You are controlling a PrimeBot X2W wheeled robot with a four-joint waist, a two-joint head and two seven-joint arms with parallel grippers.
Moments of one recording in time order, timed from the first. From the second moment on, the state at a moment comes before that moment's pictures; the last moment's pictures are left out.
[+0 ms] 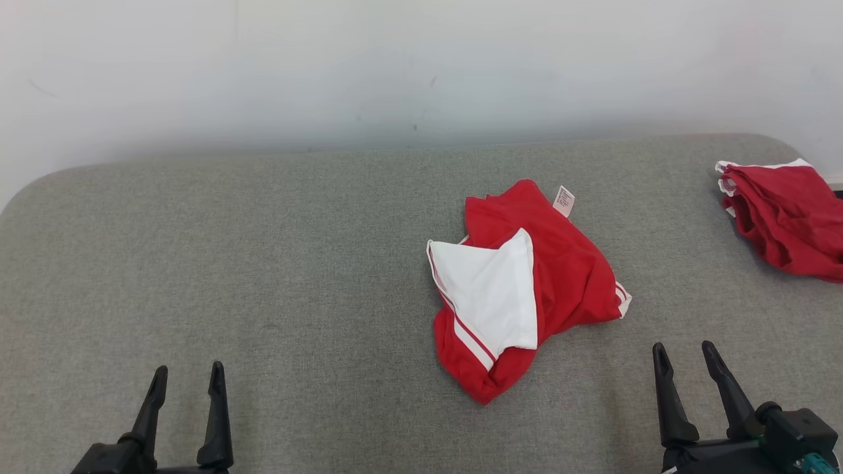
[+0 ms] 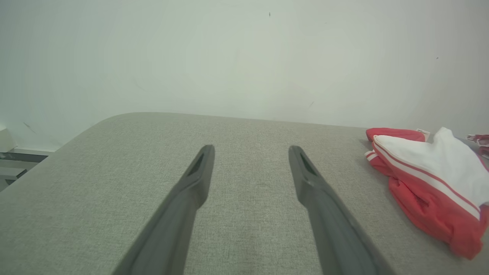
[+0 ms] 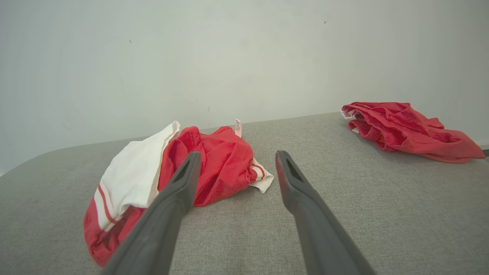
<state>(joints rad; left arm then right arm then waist) 0.01 0.08 0.05 0.12 -0.17 -0.07 -0.26 0.00 -0.16 0.05 0.18 0.30 0.13 -0.26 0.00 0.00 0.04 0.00</state>
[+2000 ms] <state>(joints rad) -0.86 0.07 -0.48 0.85 -0.27 -0.10 -0.03 -0.10 -0.10 0.03 0.20 0.34 0.13 -0.26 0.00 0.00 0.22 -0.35</state>
